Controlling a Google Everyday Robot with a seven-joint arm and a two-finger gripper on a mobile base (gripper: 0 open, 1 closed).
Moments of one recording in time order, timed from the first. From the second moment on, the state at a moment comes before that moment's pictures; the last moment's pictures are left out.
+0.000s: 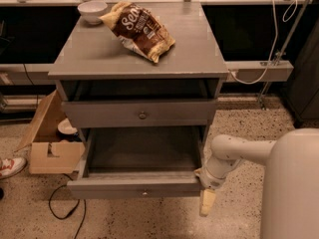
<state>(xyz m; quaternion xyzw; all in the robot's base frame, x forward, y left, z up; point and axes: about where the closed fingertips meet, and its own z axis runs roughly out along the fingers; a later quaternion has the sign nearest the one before) 0.488 -0.158 0.399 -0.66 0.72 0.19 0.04</state>
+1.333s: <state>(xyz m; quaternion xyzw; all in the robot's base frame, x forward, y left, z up) 0.499 -0.158 0.403 -0.65 0.73 0.20 0.03</state>
